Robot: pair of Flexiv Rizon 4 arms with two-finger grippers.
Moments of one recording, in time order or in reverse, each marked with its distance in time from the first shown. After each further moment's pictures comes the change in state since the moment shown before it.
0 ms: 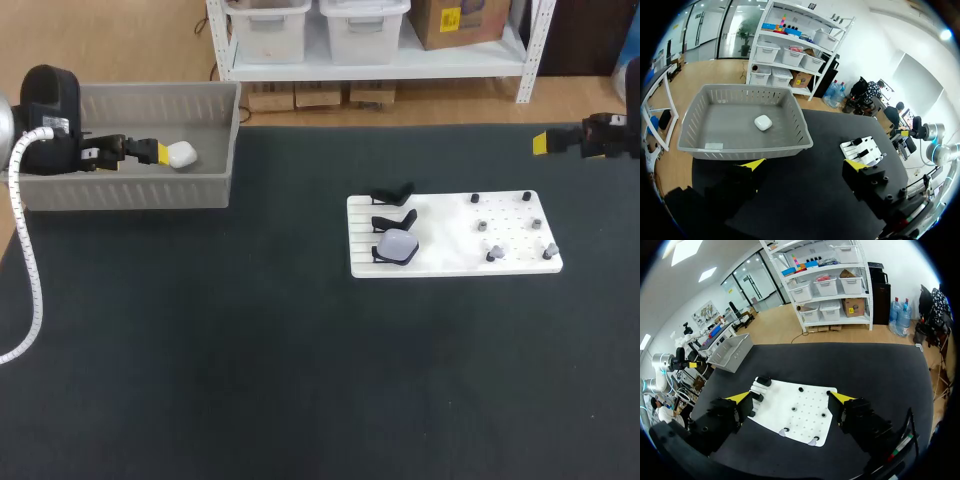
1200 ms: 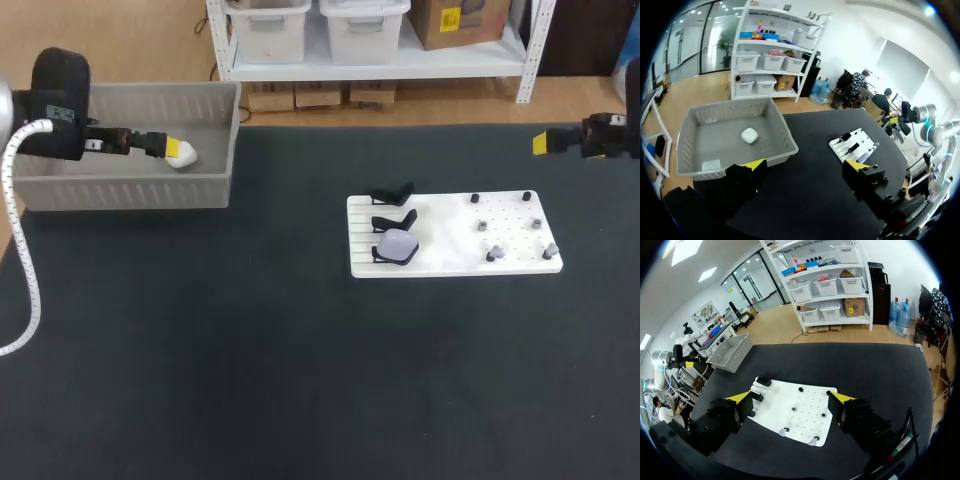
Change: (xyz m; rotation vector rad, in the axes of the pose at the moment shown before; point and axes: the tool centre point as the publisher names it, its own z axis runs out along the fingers) left arm -0.012 -0.027 -0.006 0.095 0.002 0.195; right arm 0.000 0.000 0.000 0.000 0.000 0.000
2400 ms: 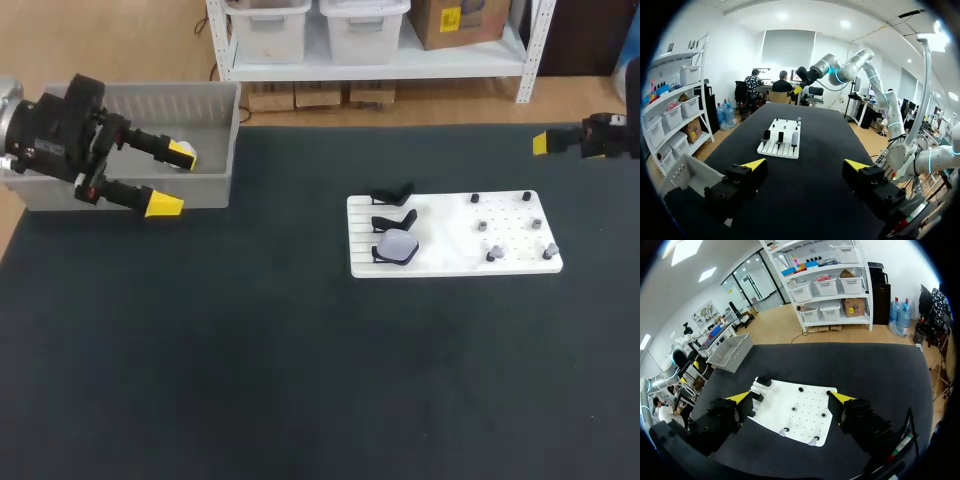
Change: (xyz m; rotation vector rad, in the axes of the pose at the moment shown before) left arm 0.040 -0.062 -0.001 0.738 -0.034 0.677; right arm 0.000 0.000 0.000 0.000 0.000 0.000
